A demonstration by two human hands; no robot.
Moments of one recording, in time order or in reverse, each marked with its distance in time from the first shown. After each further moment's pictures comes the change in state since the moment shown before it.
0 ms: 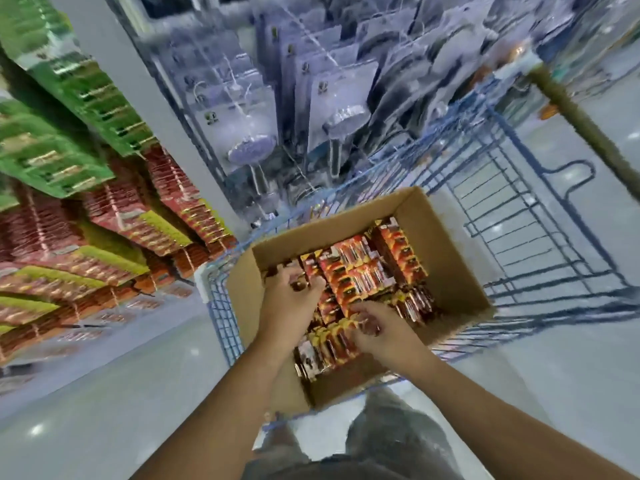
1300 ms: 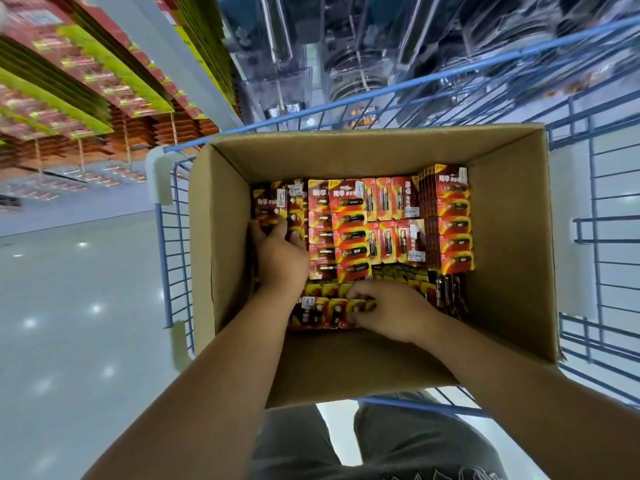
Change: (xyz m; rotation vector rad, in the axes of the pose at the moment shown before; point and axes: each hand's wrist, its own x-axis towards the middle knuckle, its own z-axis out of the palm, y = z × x) left_hand 0.090 -0.087 0.126 0.151 0.338 -0.378; right_hand 0.138 0.075 -0.023 -0.642 -0.635 -0.074
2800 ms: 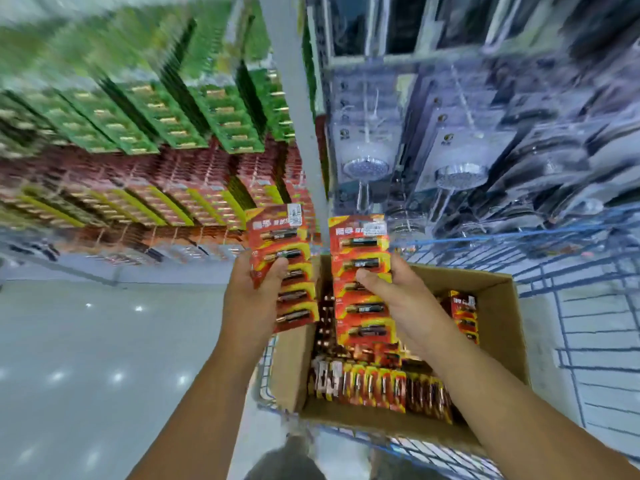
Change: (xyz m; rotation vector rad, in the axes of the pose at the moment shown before) left_hand -0.153 0.026 -0.249 -0.852 0.175 0.253; right_hand -0.131 -0.168 -0.077 1.039 0.239 -0.400
